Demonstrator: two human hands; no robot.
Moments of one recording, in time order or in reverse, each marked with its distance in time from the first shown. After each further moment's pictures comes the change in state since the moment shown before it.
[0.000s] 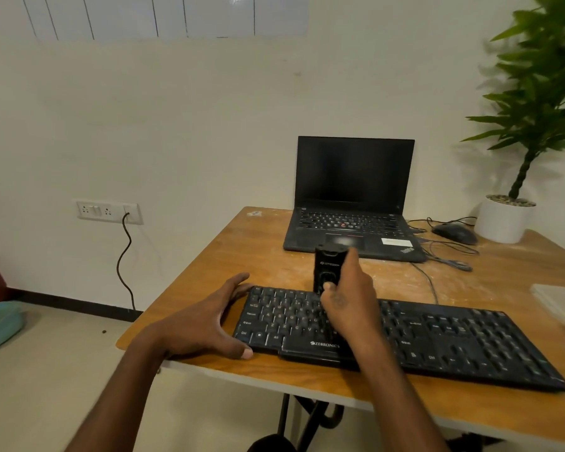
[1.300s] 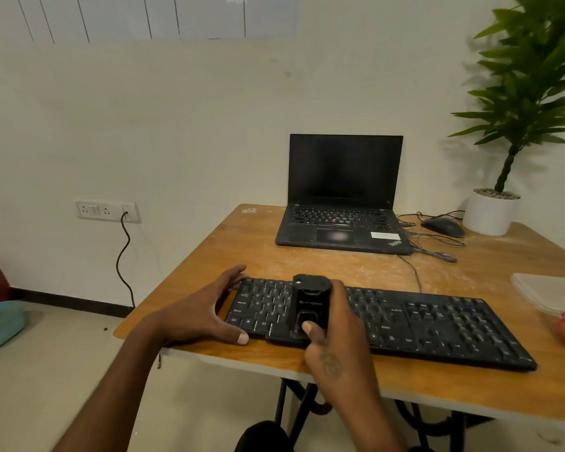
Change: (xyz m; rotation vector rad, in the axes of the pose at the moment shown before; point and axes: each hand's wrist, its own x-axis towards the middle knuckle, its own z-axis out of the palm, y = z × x) left_hand 0.003 0.005 0.007 0.007 0.054 0.015; right_hand -0.094 0.001 -0.020 0.139 -0.130 0.005
